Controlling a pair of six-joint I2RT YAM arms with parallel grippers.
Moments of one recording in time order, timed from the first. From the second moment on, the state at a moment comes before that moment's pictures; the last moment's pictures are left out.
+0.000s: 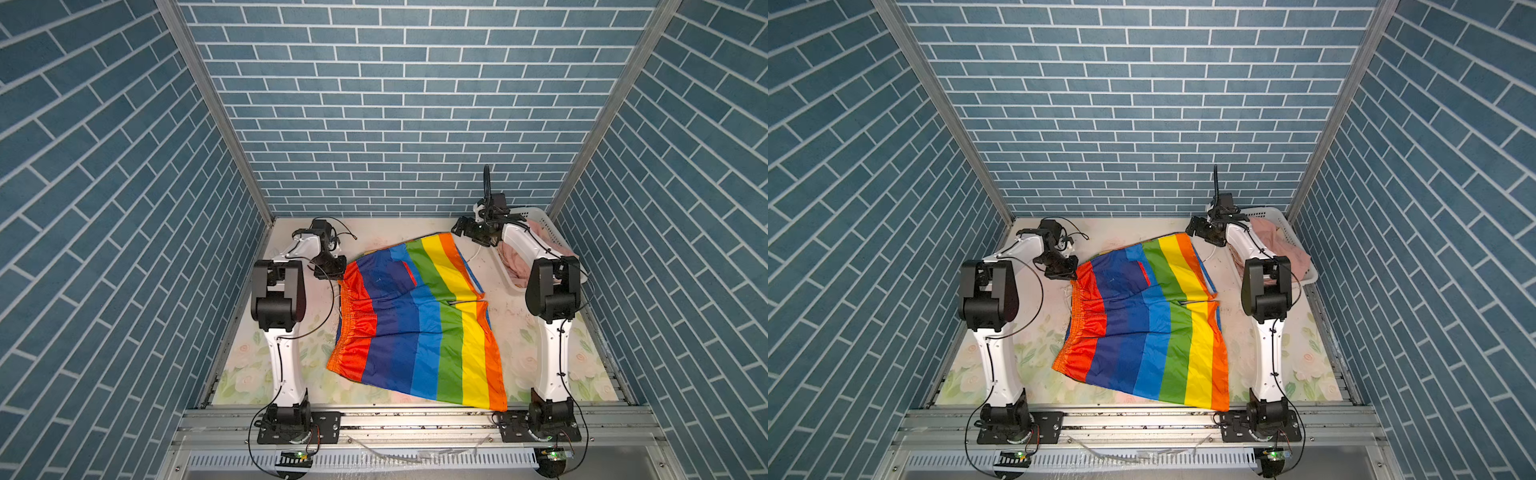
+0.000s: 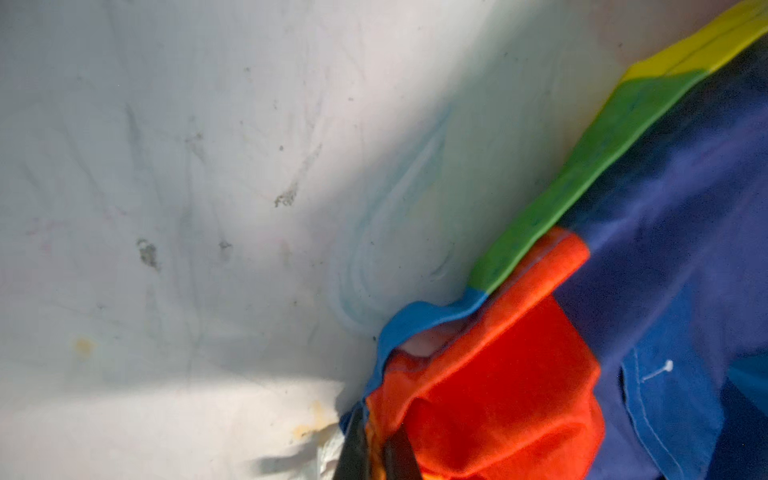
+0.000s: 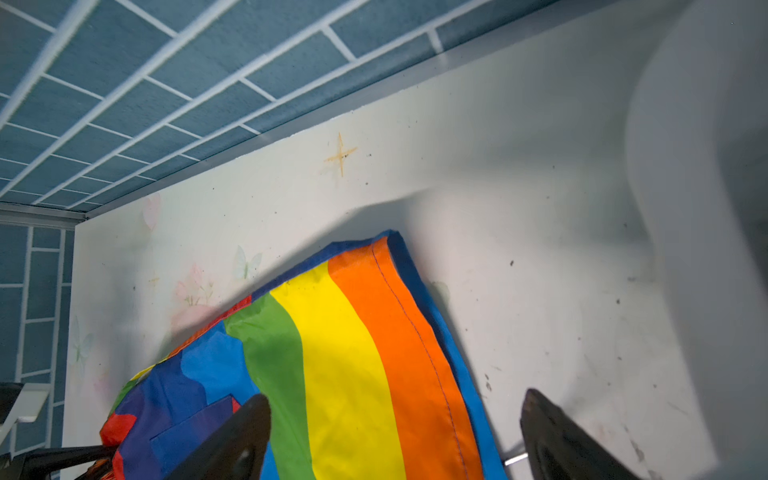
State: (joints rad) left arm -0.04 2.15 1.67 -0.91 0.26 -0.05; right arm 0.20 2.31 2.03 -0.59 -0.32 0.38
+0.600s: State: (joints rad) left arm -0.04 2.14 1.69 -0.92 0.18 -0.02; right arm 0.20 2.73 2.48 -0.54 -0.48 0.32
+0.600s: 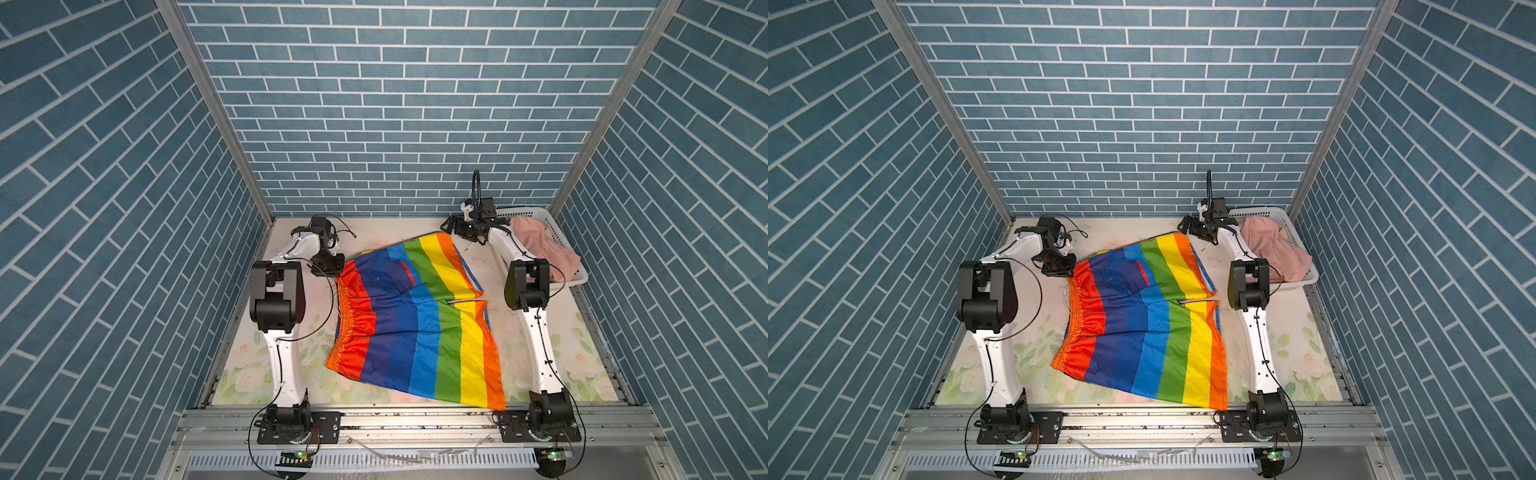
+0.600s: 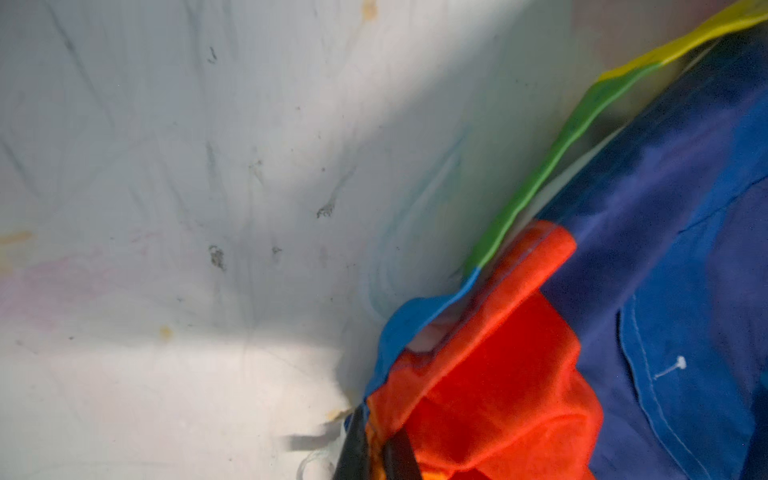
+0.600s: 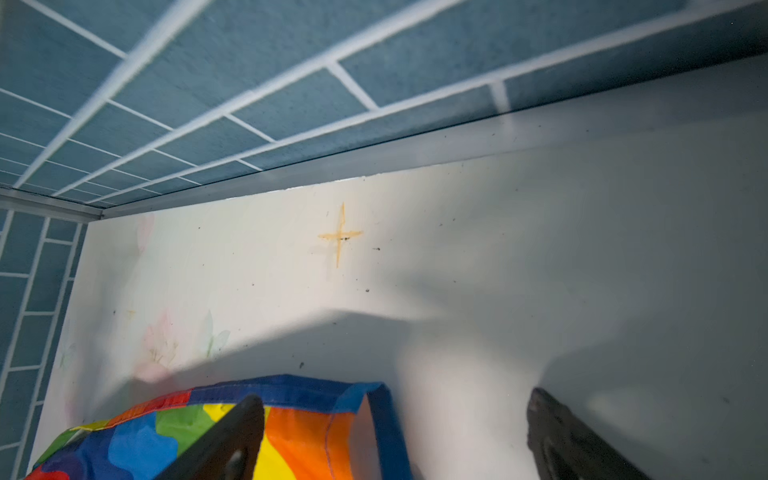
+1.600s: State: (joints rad) left arm -0.04 2.17 1.75 -0.94 0.18 -0.01; right arm 0.21 2.80 2.50 -0.49 -0.61 0.45
